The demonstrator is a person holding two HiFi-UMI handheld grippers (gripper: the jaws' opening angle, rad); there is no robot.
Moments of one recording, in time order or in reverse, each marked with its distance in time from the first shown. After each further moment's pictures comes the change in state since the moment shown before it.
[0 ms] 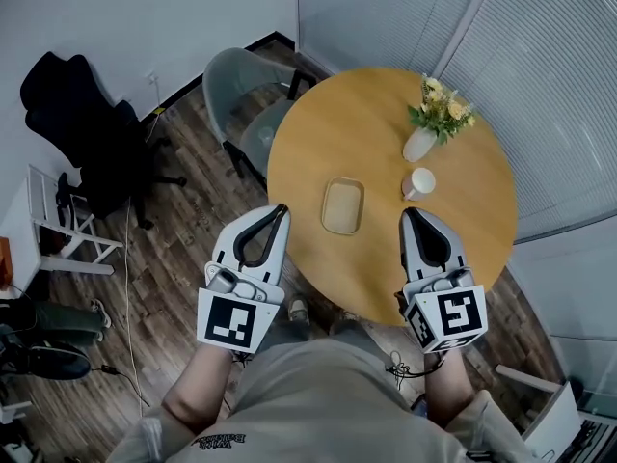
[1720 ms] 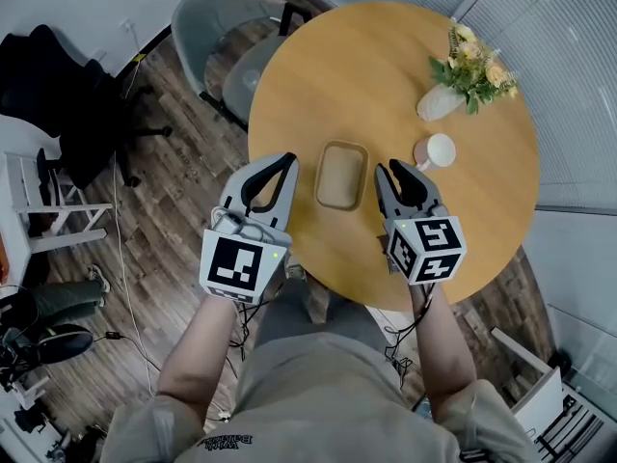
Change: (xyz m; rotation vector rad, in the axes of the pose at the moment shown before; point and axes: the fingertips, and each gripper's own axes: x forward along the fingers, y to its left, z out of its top) left arm 0.121 0.012 -0.128 -0.102 0.183 -0.062; right arm 0.134 -0.046 -0.171 0.211 0.316 0.057
